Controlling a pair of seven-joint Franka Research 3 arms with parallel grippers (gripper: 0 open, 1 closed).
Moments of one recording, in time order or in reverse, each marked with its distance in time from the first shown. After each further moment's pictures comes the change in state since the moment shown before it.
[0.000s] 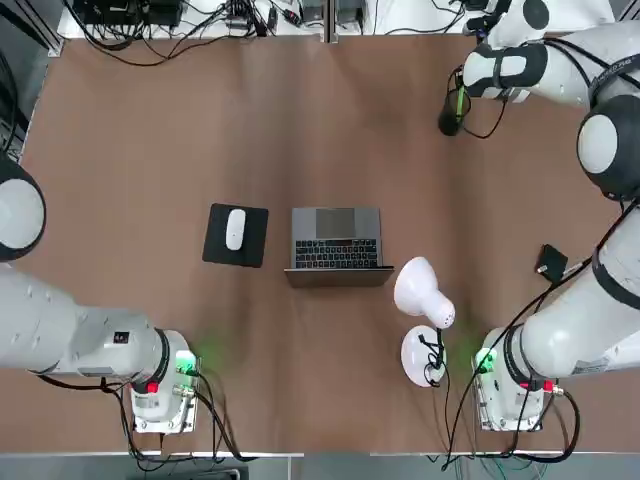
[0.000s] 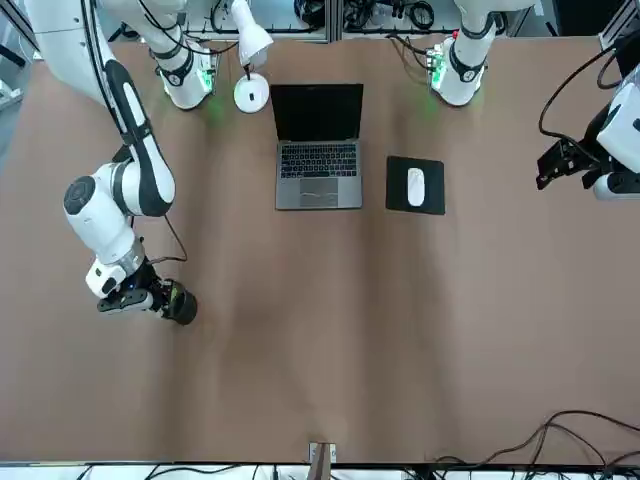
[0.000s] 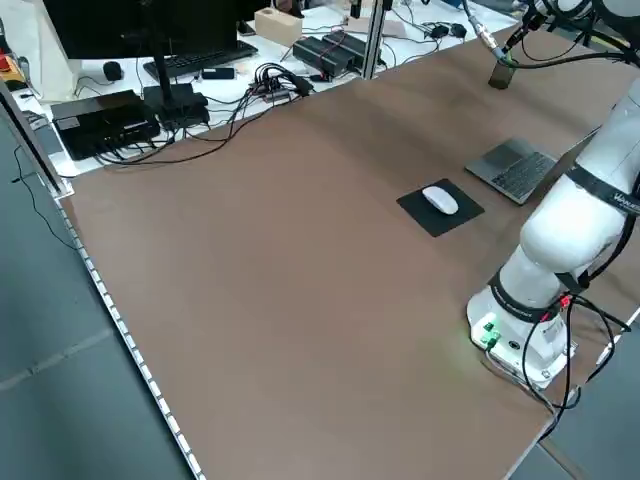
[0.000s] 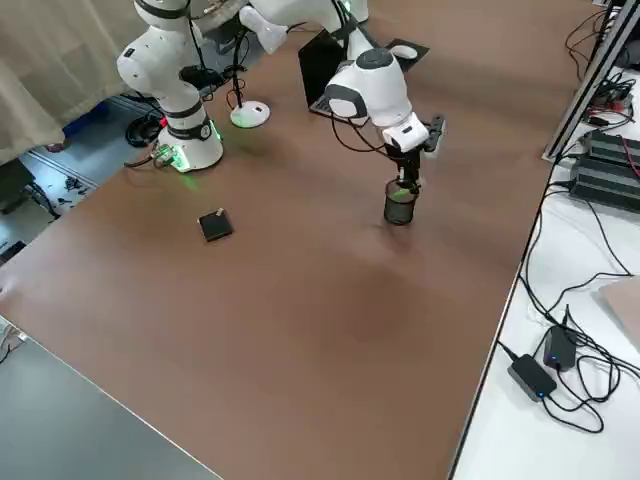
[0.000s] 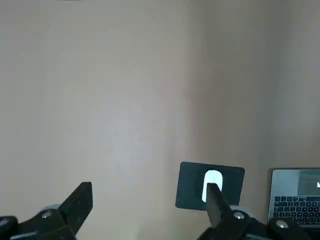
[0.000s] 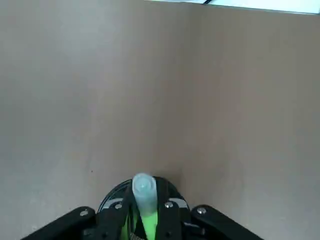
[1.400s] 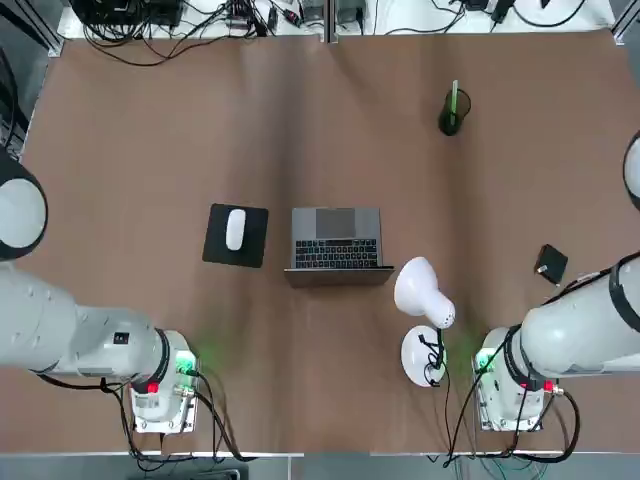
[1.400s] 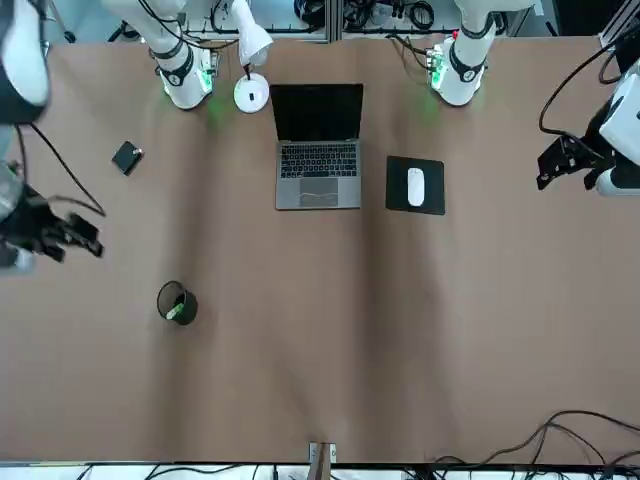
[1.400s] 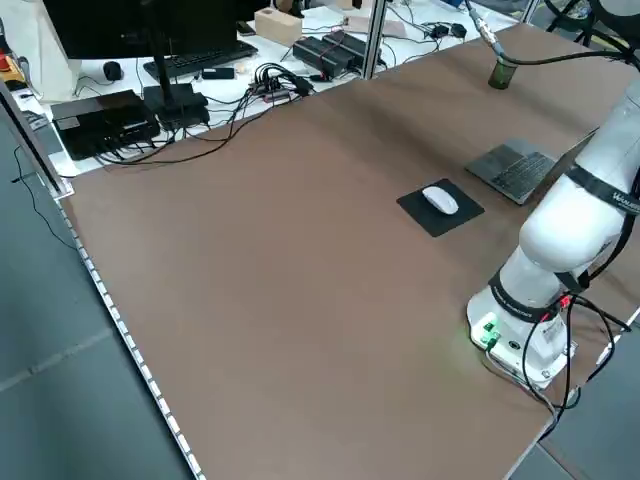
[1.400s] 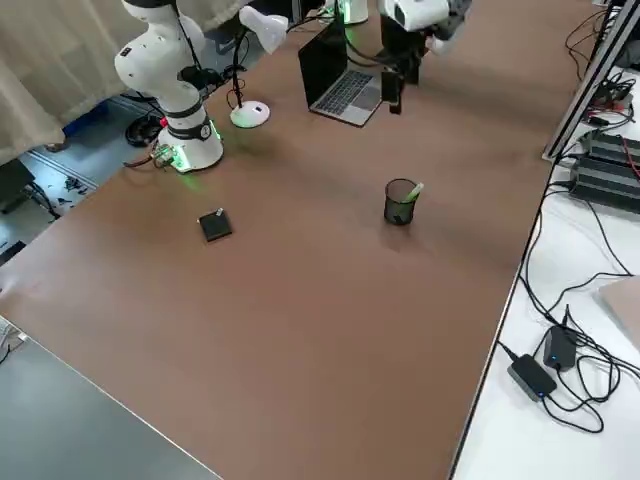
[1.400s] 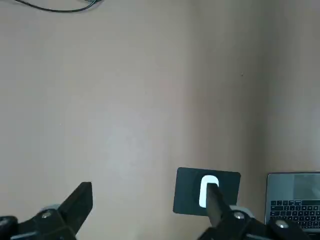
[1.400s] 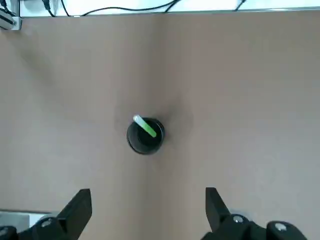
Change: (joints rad) left arm -0.013 0.008 -0.003 0.037 0.000 0.000 -0.004; right arm -0.113 -0.266 -0.014 0.523 -0.096 -1.064 0.168
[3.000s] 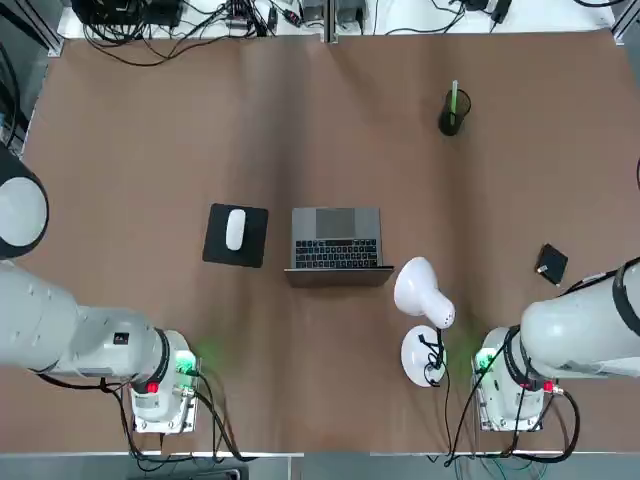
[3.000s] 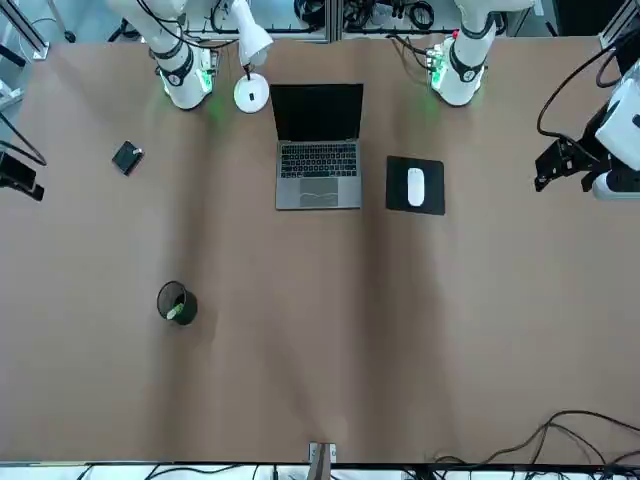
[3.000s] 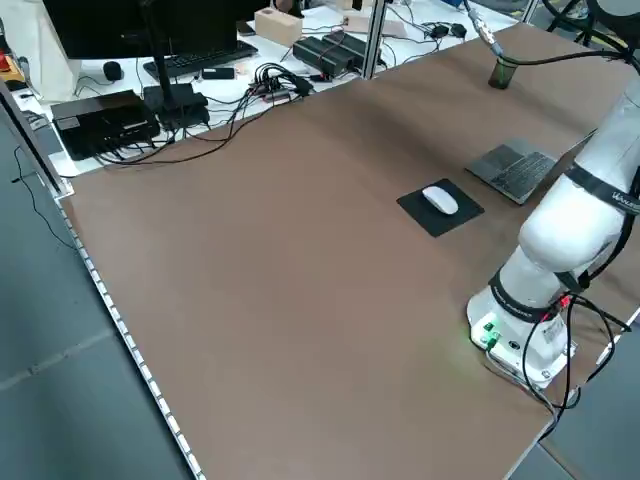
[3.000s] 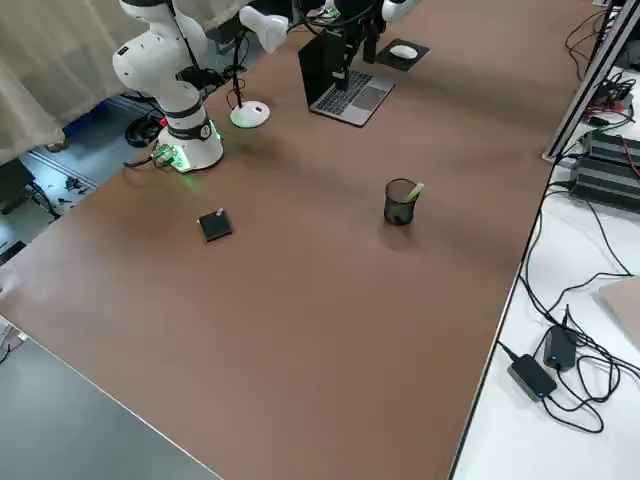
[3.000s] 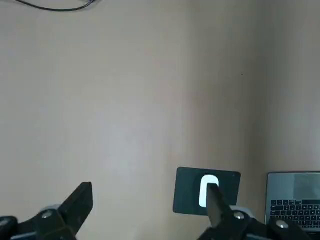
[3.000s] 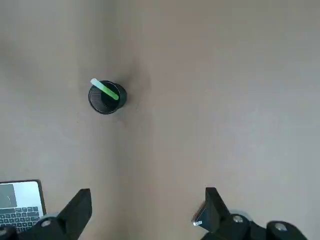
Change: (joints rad) left arm -0.003 0.008 -0.001 0.001 0.000 0.000 0.000; right arm -0.100 -0.018 0.002 0.138 -0.082 -0.265 0.007
